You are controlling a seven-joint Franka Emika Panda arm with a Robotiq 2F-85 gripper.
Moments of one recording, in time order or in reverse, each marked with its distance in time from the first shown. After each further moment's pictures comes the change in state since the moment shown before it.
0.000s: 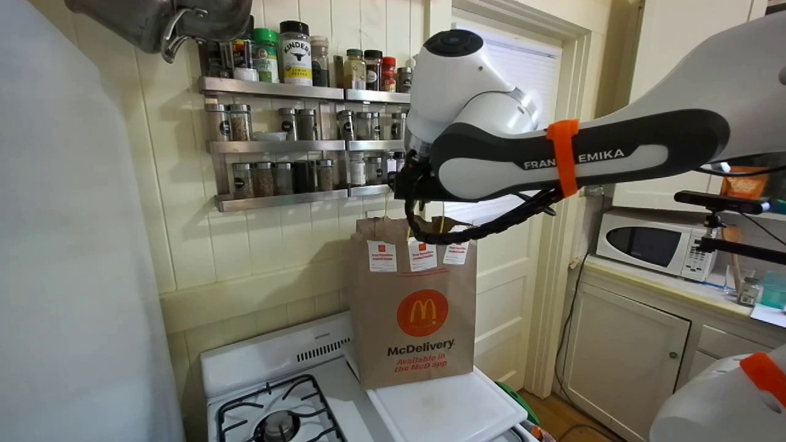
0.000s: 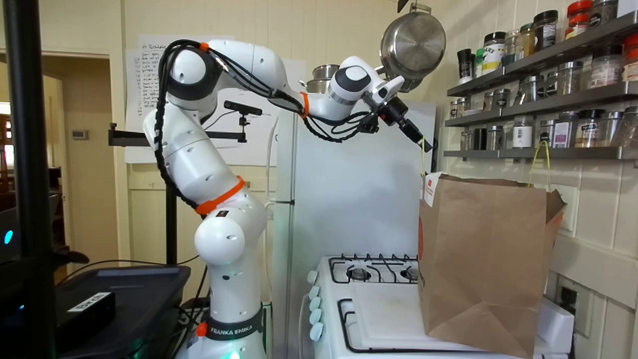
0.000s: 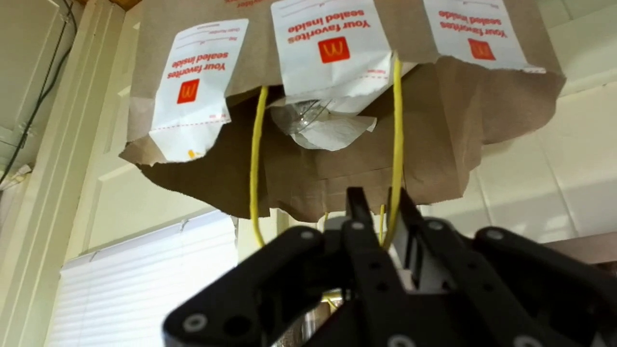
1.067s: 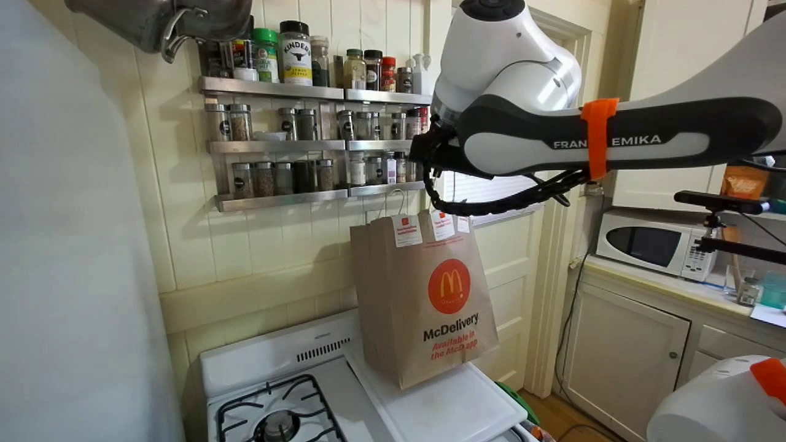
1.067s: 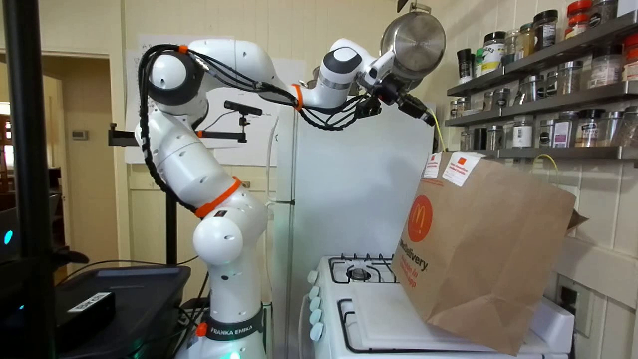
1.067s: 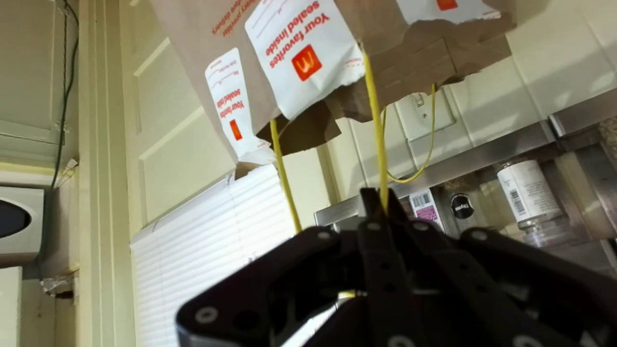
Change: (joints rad) arm -0.034 -0.099 -0.049 0.015 -0.057 0.007 0.150
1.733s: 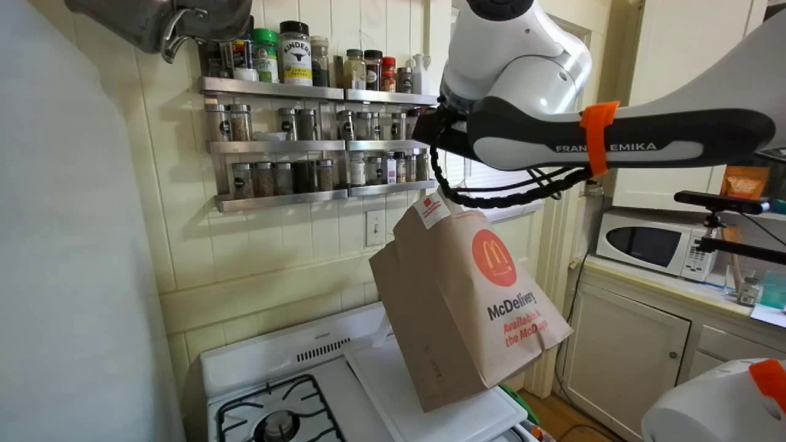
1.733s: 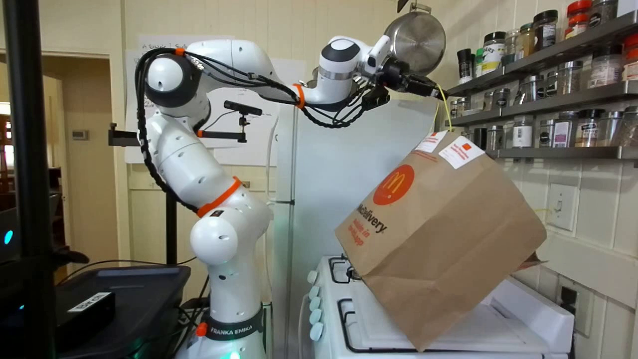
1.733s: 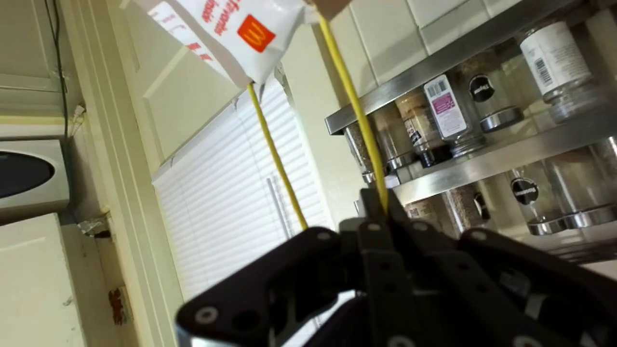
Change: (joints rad) arm -0.074 -0.022 0.003 0.030 -0.167 0.073 0.169
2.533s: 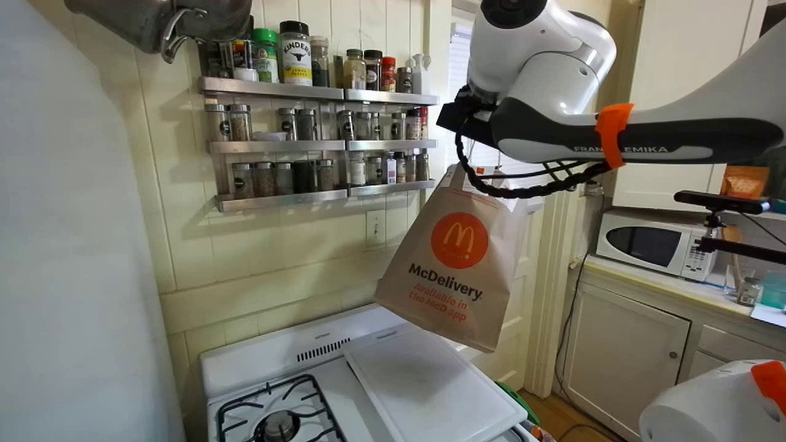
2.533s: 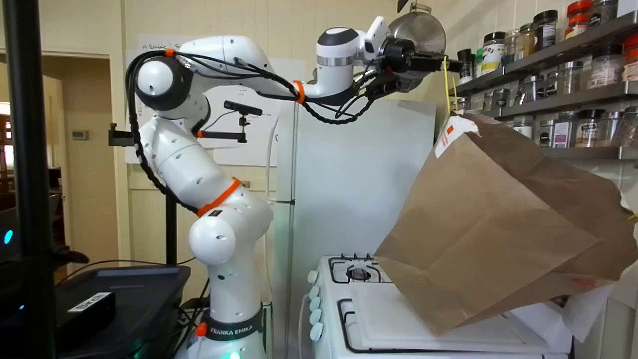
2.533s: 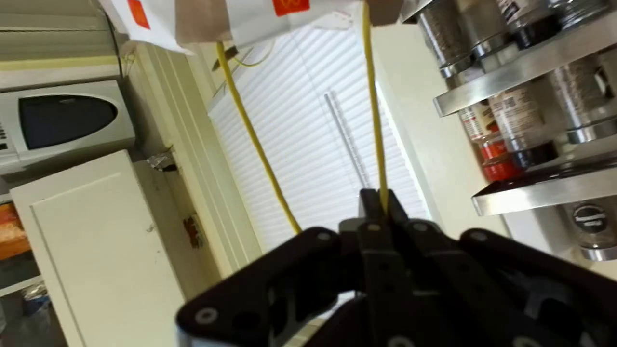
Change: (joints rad) arm -0.031 -0.034 -0.074 0.005 -0.213 -0.036 0.153
